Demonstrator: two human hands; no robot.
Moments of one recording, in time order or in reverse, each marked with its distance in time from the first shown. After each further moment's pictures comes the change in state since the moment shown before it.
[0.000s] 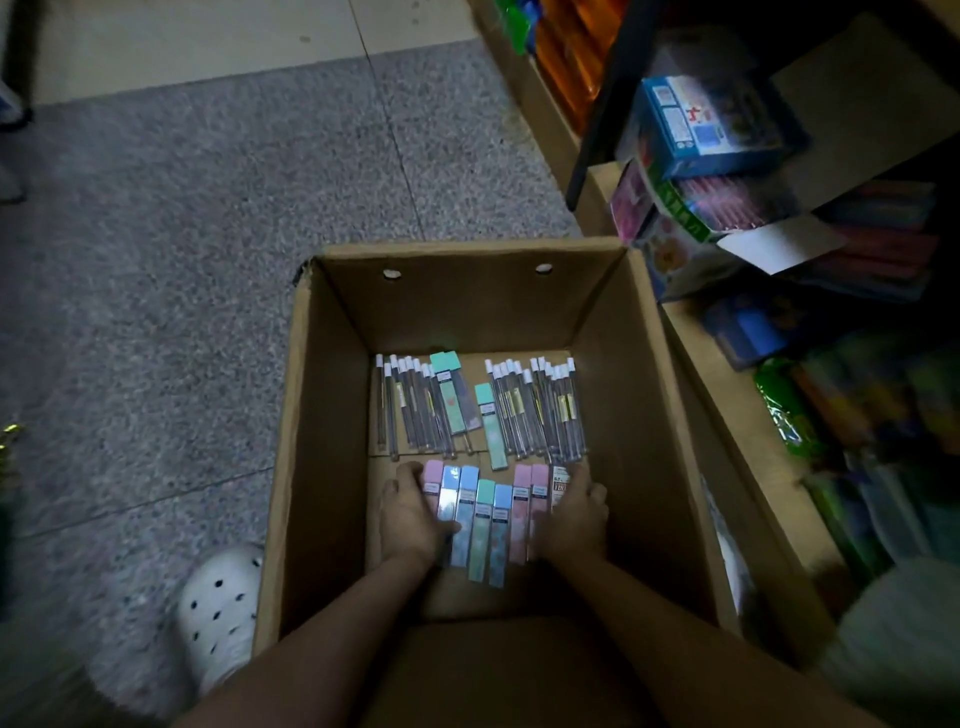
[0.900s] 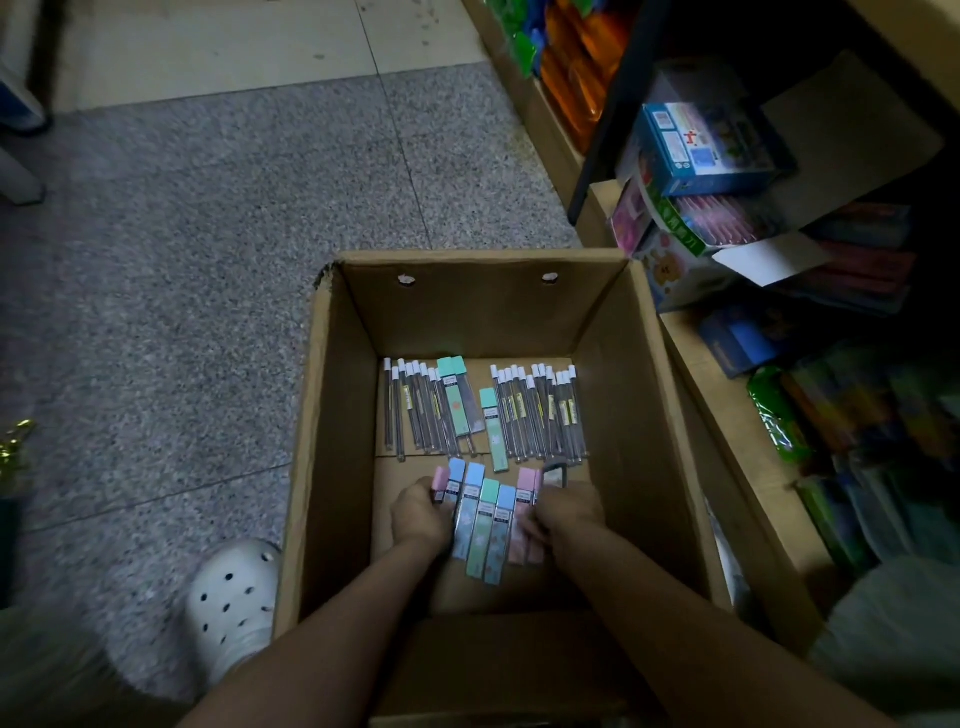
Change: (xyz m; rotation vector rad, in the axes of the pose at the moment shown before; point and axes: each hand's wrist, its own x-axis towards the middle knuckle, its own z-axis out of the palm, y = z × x) left_hand -0.001 0.008 0.000 -0.141 -0.047 -0.100; right_hand -0.004 -0.025 -0.011 0.599 -0.149 0.325
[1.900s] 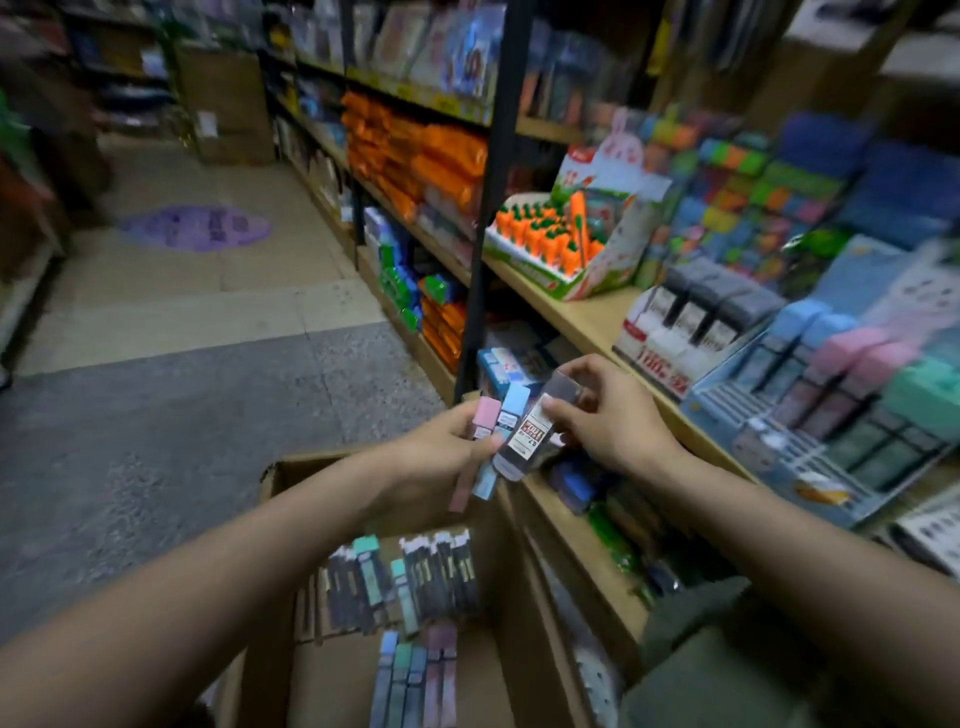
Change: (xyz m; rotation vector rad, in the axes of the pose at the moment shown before) left_hand -0.182 0.259 -0.113 -0.319 -0.729 0.715; right_hand -0.229 -0.150 -0.225 -0.194 0.339 -1.196
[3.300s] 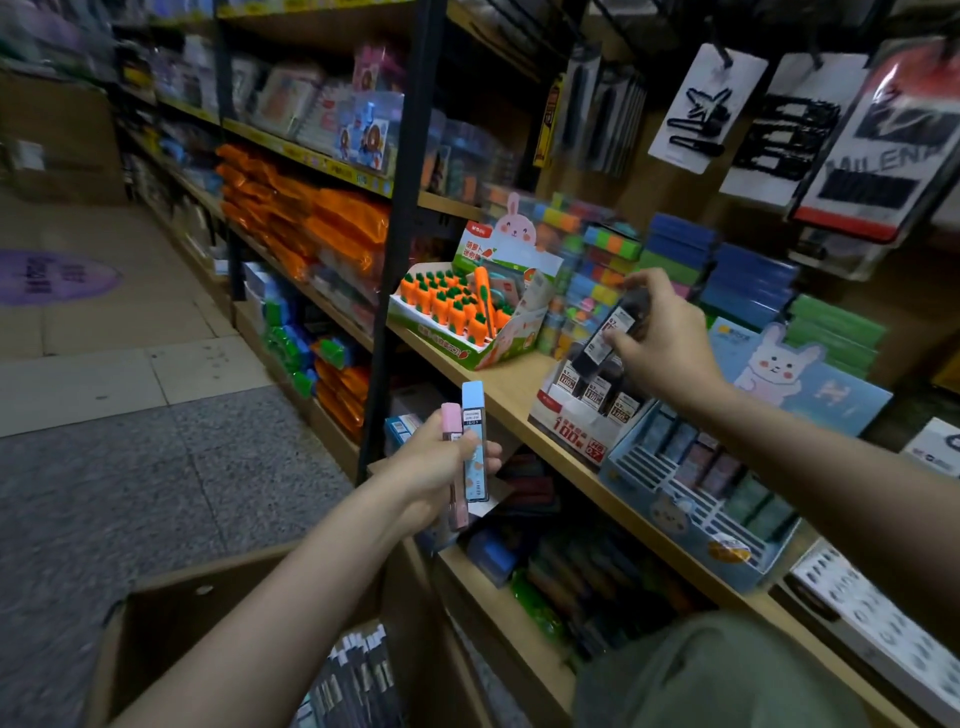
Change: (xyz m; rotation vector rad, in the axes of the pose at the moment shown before) left_hand 0.065 0.057 0.031 -0.202 0.084 0.093; right_hand 0.086 -0.019 -0.129 -0.431 0.466 -0.119
